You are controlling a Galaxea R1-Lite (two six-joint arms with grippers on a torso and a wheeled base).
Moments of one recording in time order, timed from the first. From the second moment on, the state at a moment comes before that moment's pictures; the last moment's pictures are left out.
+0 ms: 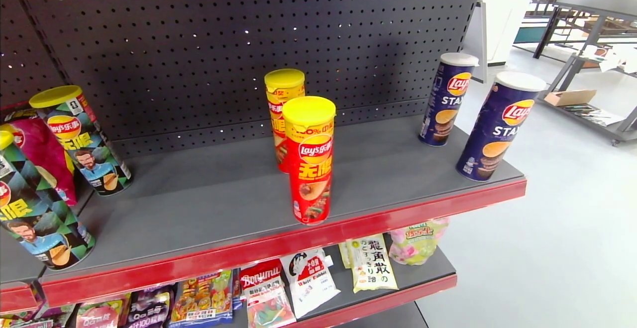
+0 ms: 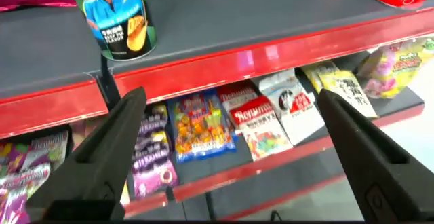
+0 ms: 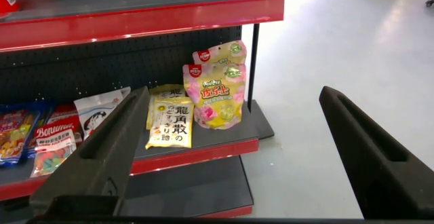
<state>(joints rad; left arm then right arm) -0.06 0.16 -0.14 0.11 -0.03 0.00 0.00 0.00 0.00 0.00 0.04 0.00</state>
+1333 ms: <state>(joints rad) -0.05 0.07 0.00 0.01 -0.03 -0.02 0.00 0.00 0.00 -0.01 0.09 -0.01</state>
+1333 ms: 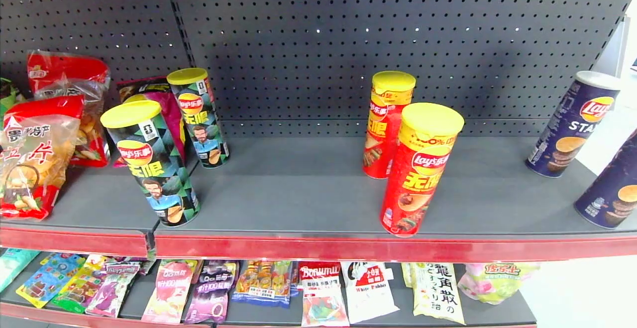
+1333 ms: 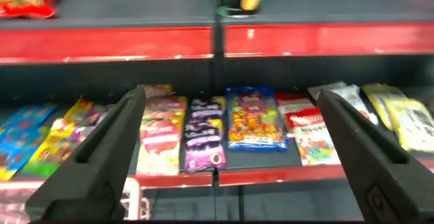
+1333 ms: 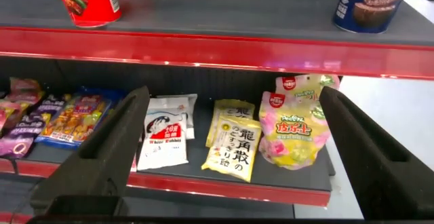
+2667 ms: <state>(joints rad) -0.05 0.07 0.00 0.01 -0.02 -0.01 0.12 0.93 -0.37 -0.28 0.25 0.01</state>
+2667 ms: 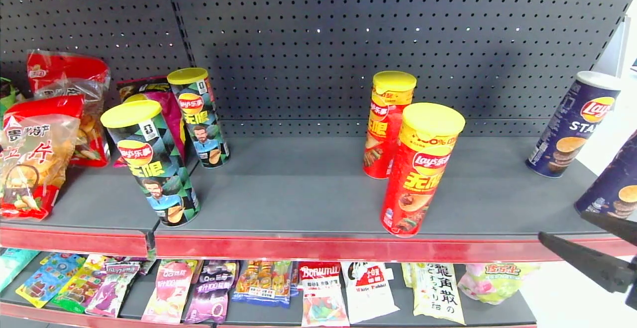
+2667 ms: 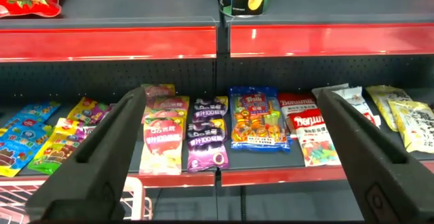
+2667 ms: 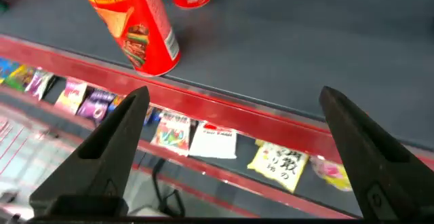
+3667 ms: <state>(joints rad) -0.05 0.07 0.00 0.01 -0.02 -0.01 0.30 1.50 -0.51 -0.47 0.05 -0.04</state>
